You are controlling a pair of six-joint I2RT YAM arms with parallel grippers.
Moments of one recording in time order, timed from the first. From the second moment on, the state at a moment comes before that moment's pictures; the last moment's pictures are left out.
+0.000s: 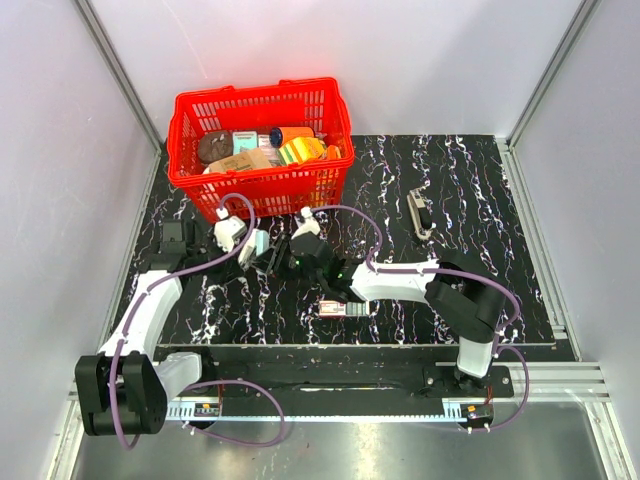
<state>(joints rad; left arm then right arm) 0.02 1.07 0.69 -0.60 0.64 0.52 1.08 1.84 1.11 0.40 0.10 1.15</state>
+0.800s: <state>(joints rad) -0.08 0.98 0.43 -0.28 0.33 0.87 1.08 1.77 1.10 0.06 -0.14 0.54</state>
